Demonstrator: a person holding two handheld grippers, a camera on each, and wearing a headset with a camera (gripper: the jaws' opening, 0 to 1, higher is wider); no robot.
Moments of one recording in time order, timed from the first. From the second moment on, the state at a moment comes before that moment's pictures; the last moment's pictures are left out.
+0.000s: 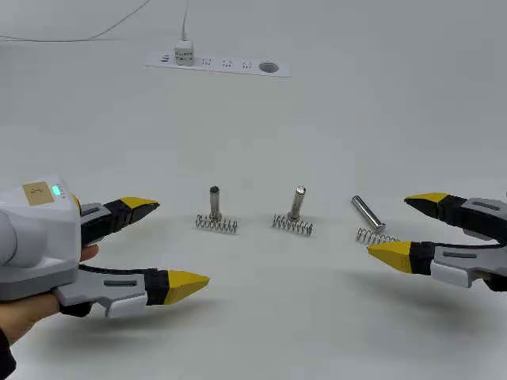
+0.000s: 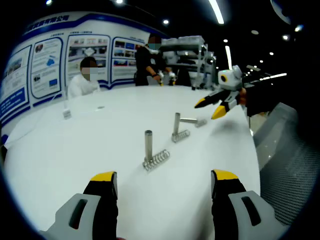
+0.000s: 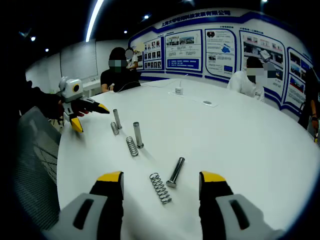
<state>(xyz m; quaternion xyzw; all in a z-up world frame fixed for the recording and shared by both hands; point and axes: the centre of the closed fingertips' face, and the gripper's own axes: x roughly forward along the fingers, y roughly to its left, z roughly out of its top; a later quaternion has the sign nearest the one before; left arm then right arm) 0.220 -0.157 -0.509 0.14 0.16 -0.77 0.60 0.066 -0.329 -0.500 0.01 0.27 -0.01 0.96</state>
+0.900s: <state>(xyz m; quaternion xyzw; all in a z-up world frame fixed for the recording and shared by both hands) 0.218 -0.158 -0.508 0.14 0.16 -0.78 0.59 0.079 -0.350 -0.495 0.02 0.30 -0.04 0.95</state>
